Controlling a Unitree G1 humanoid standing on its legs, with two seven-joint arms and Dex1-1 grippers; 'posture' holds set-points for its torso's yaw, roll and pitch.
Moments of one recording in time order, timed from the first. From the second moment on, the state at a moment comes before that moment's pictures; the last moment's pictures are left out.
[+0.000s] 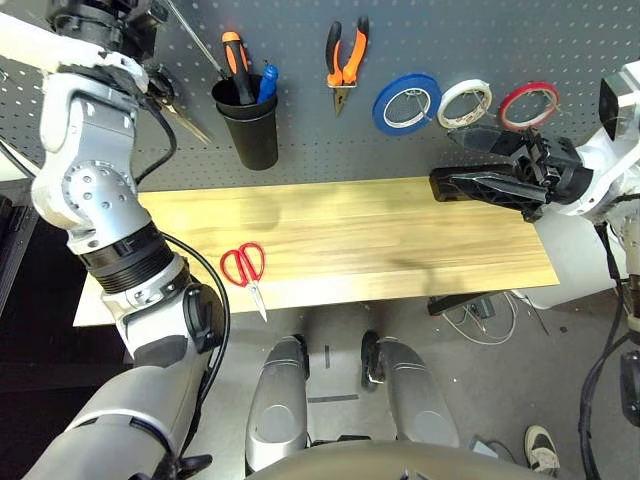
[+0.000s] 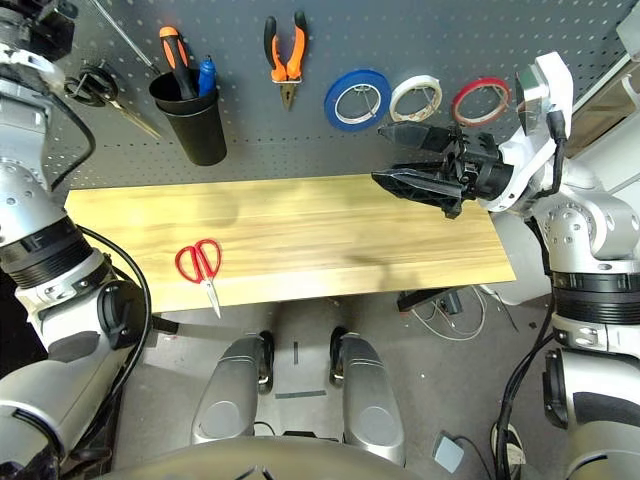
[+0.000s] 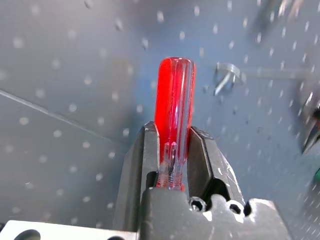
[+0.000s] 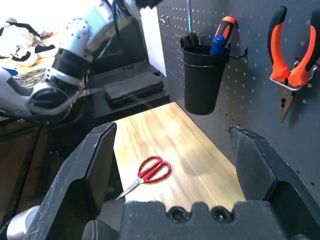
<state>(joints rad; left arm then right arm) -0.85 0.29 0.42 -0.14 -0.53 0.43 -0.15 -0.54 -0.69 -0.17 0.03 0.79 0.50 1.27</state>
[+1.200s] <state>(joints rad) -0.64 0.69 0.39 -0.47 -1.21 1.06 -0.31 -0.49 -0.55 0.00 0.03 0.65 0.43 1.26</state>
